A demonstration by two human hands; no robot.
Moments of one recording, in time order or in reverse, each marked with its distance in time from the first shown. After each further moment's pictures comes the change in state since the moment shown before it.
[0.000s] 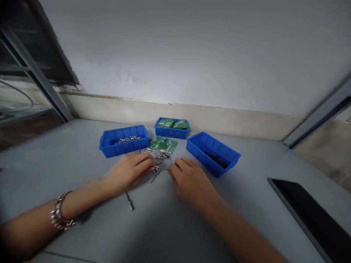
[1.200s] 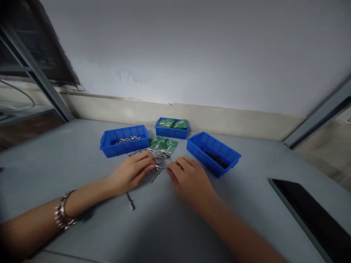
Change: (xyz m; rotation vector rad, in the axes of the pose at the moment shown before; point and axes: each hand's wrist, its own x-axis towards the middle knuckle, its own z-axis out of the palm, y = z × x) left_hand -0.001 0.003 0.002 -0.401 -0.019 -0.162; right_hand 0.000 -0.003 -0.002 0.057 0.126 0.030
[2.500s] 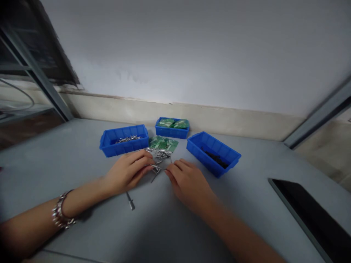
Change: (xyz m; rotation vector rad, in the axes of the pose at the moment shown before) left_hand 0.000 0.001 -0.006 0.190 0.128 0.146; right_hand -0.002 -0.004 0.001 0.127 -0.069 0.044
